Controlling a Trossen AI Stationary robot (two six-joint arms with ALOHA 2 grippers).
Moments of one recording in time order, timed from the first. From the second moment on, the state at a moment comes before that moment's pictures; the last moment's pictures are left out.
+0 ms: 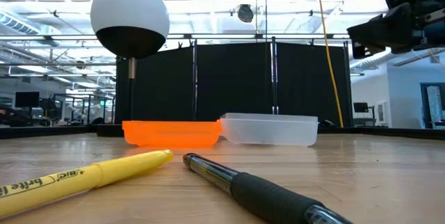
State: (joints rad) left arm -0.66 1.53 1.45 -1.49 -0.20 -1.65; right arm 0.15 0.46 0.02 0.41 -0.01 -0.06
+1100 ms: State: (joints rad) left arm -0.68 1.79 1.21 -0.97 -0.05 -2.25; right arm 0.15 0.46 0.02 0.39 -0.06 -0.01
